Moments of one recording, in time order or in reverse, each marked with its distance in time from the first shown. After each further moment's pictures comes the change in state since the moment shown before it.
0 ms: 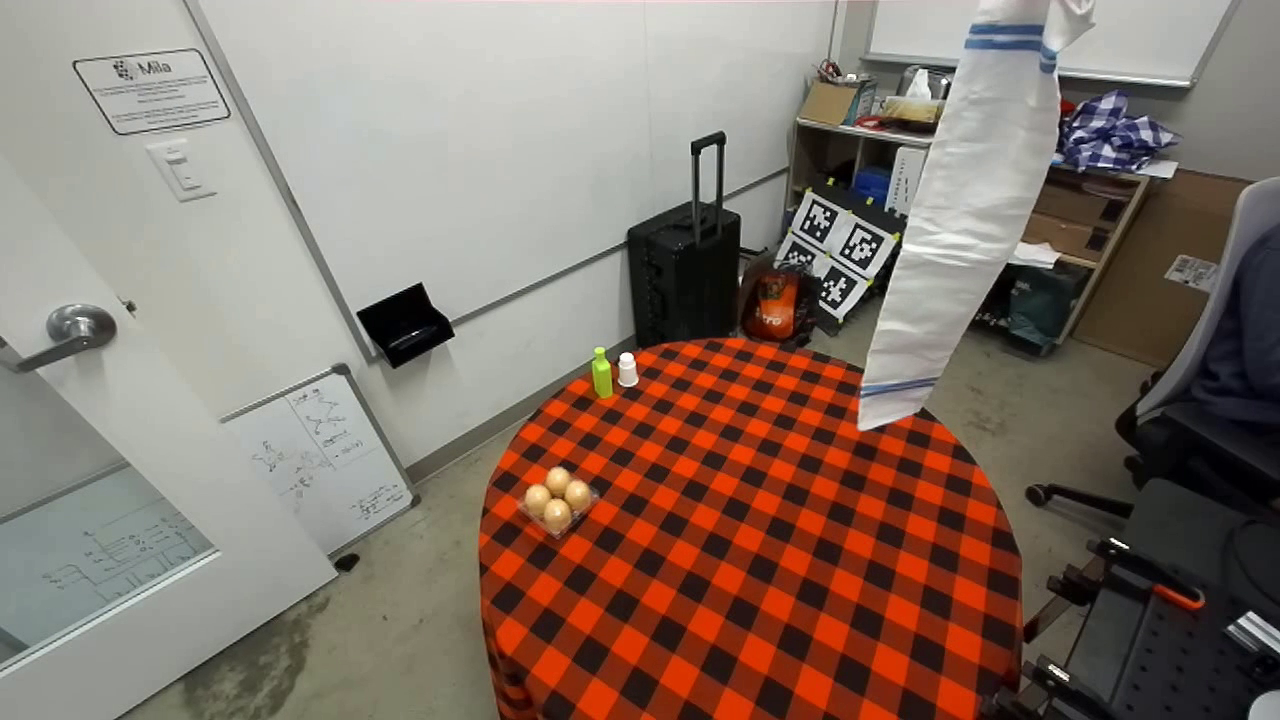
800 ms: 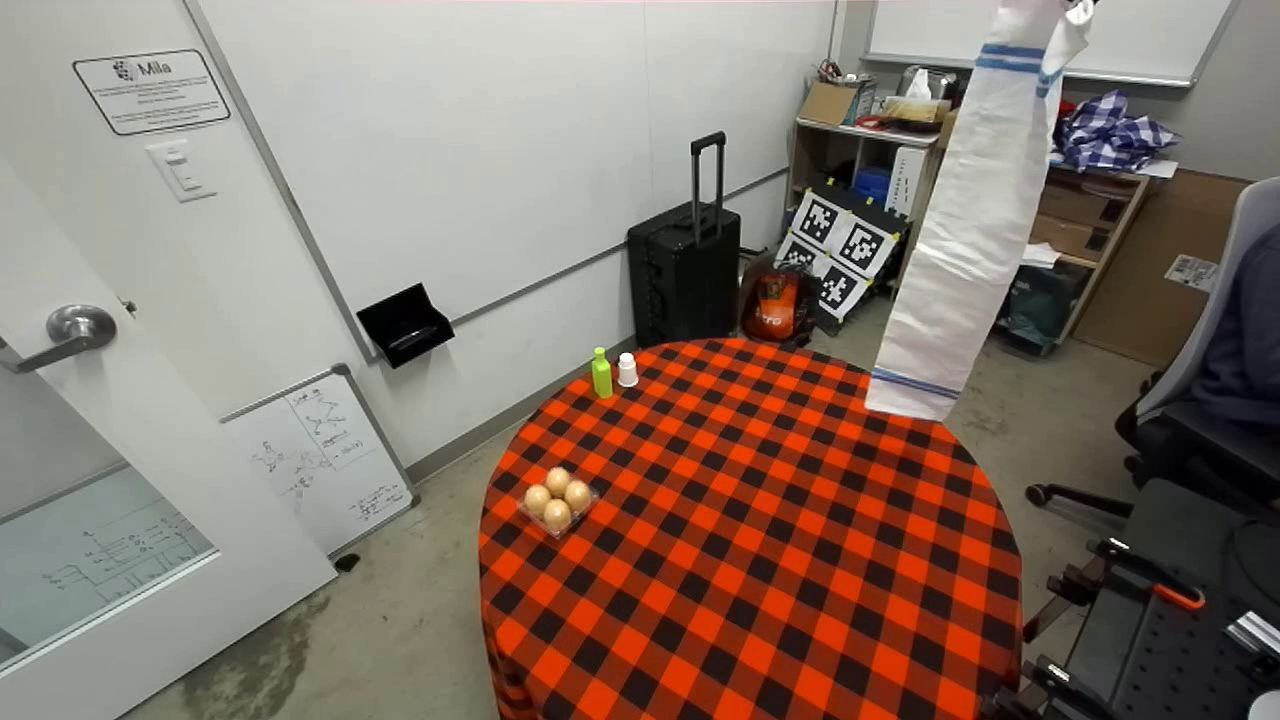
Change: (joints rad) arm -0.014 0.004 -0.096 -0.026 0.277 -0.074 0.055
